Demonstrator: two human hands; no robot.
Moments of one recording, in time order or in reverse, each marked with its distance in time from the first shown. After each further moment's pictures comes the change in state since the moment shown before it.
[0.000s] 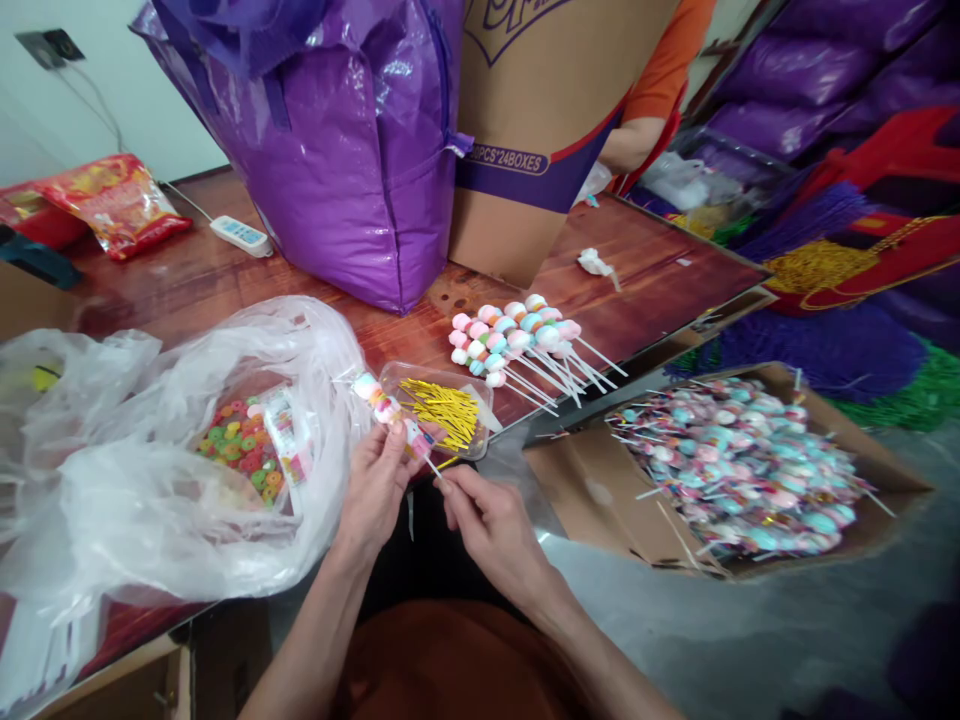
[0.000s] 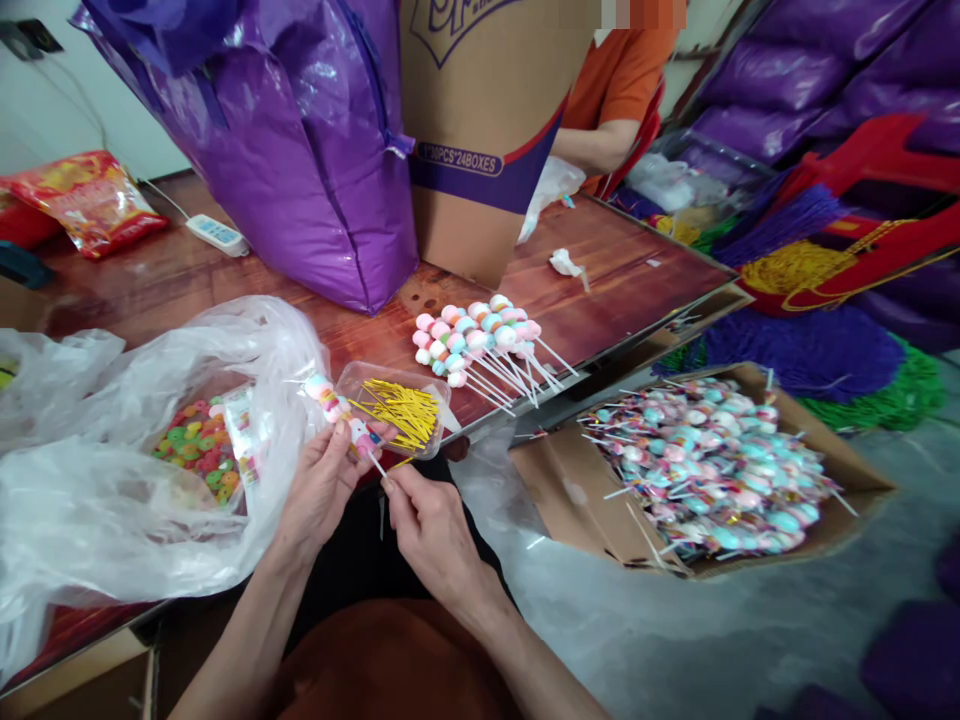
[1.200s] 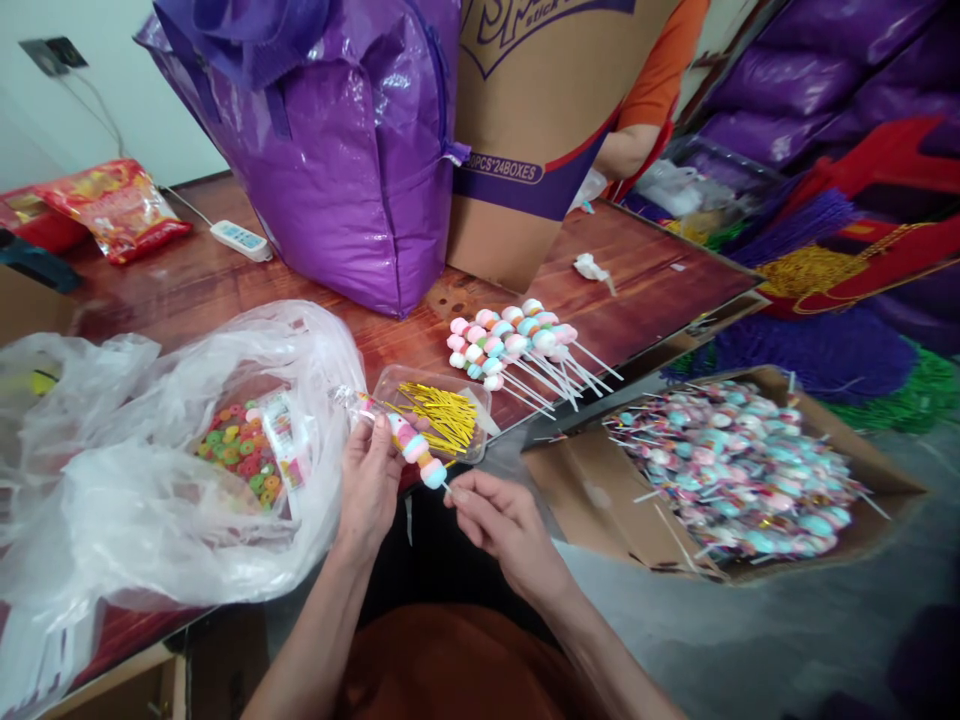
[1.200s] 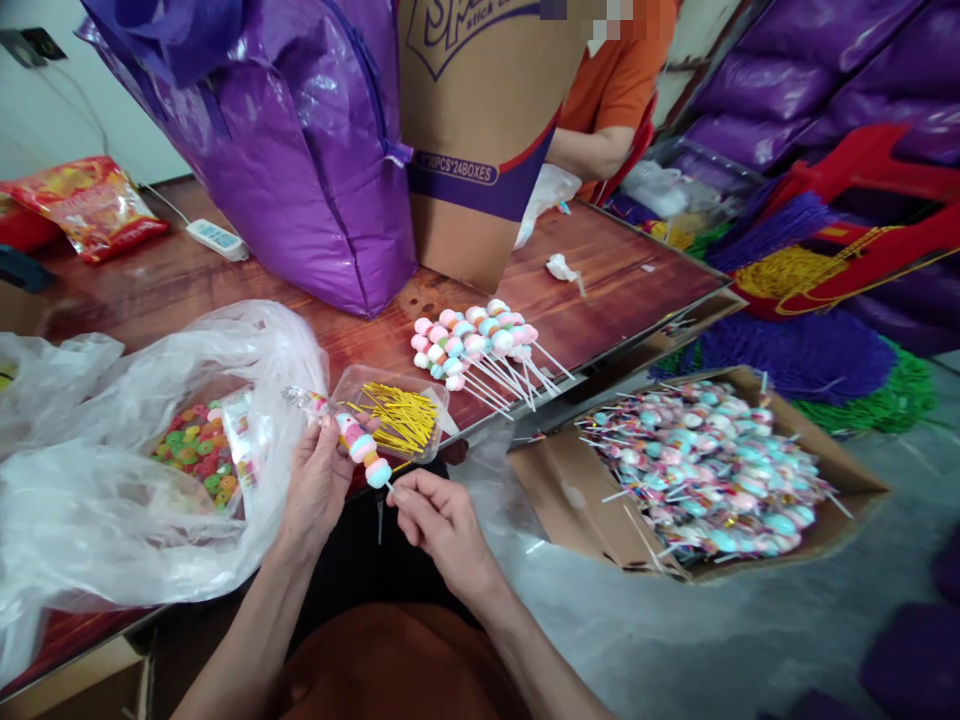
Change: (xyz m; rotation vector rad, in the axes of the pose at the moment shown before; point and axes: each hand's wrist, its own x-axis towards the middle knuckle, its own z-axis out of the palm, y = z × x) left_hand 0.013 -0.003 -0.007 -0.039 0.093 0.156; right_hand -0.008 0.010 -0.008 0.591 -0.086 0.320
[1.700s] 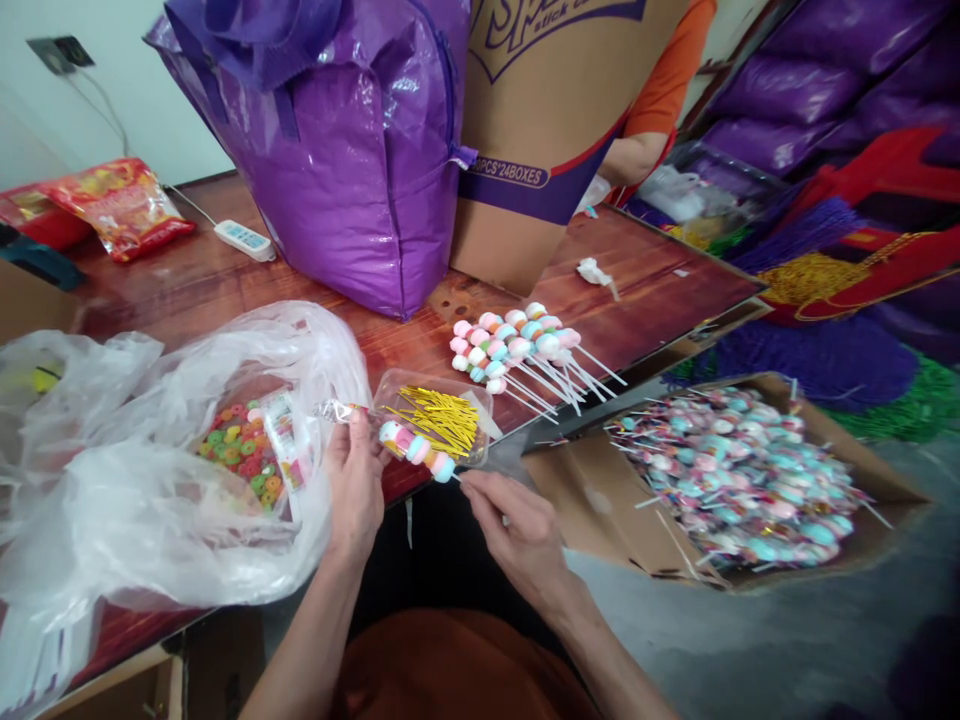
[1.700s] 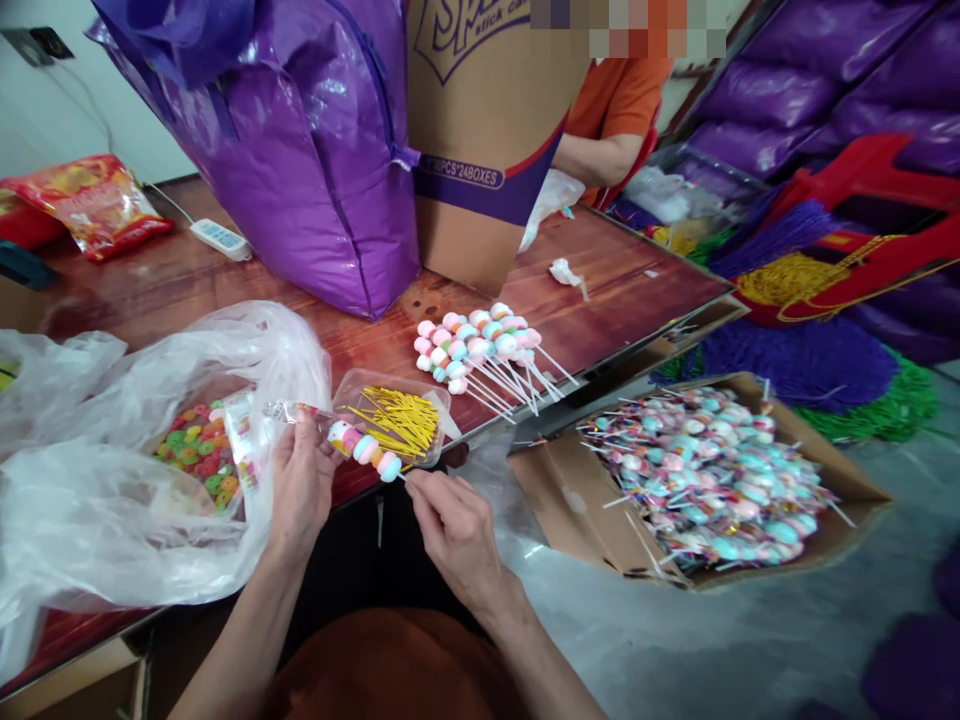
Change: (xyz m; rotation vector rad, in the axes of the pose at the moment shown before) left_hand 0.003 0.010 -0.001 0.108 0.138 0.123; right_hand 0.008 0.006 -0.013 -0.839 0.292 -0.804
